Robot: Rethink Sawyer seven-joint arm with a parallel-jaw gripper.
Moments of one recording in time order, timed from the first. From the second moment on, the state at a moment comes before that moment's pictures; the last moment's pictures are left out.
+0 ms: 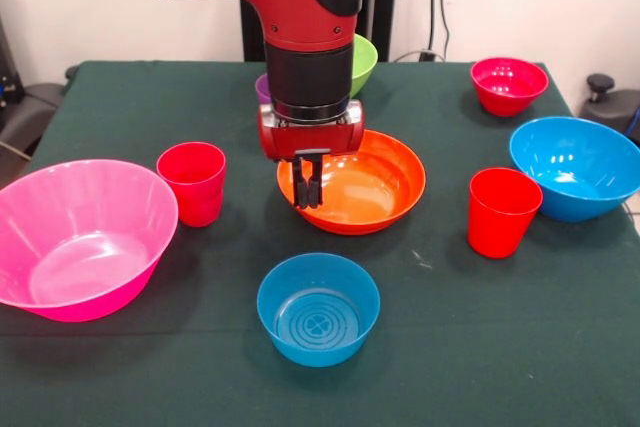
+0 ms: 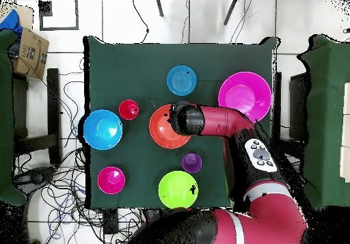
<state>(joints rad) -0.43 -0.50 0.19 1.60 -0.28 0.38 1.57</state>
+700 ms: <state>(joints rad) -0.43 -0.50 0.19 1.60 -0.28 0.38 1.57</state>
